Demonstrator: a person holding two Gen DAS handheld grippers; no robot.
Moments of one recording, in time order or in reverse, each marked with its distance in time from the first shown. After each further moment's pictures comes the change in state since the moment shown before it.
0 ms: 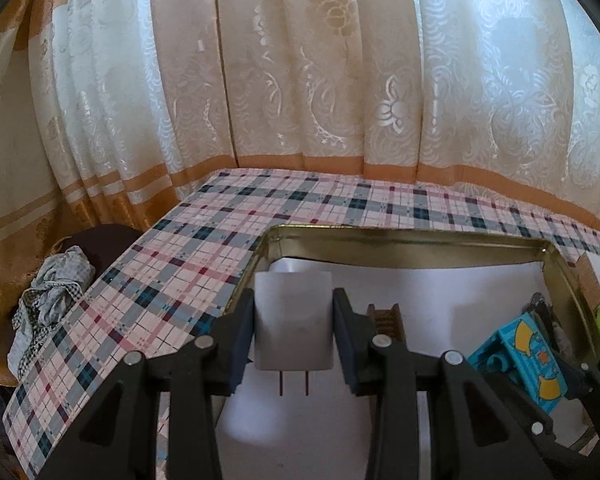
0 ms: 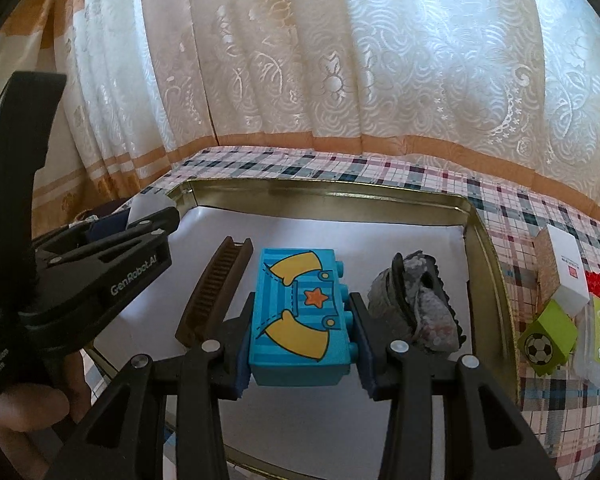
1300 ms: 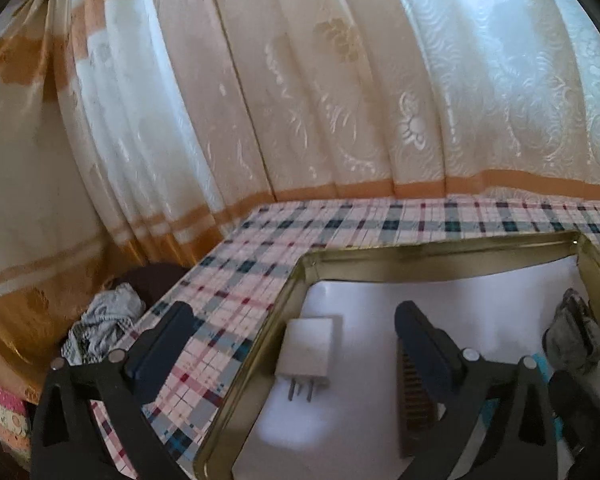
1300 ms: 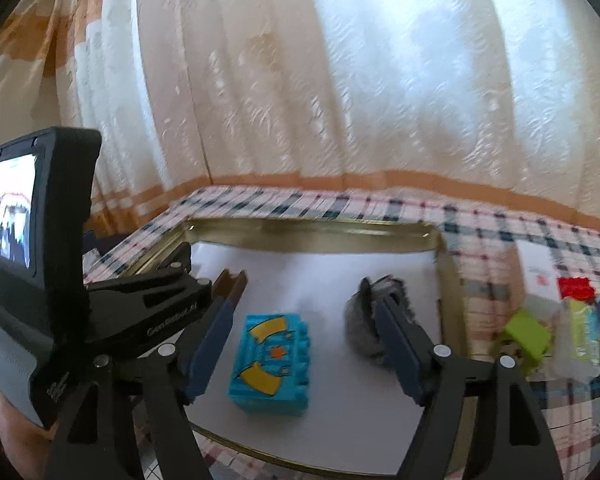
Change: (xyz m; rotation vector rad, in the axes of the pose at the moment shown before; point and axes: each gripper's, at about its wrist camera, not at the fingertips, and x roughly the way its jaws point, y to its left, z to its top) left arm -0.016 -0.019 -0.003 0.092 -0.135 0.194; right arm -0.031 -0.012 -0.004 0.044 -0.157 -0.026
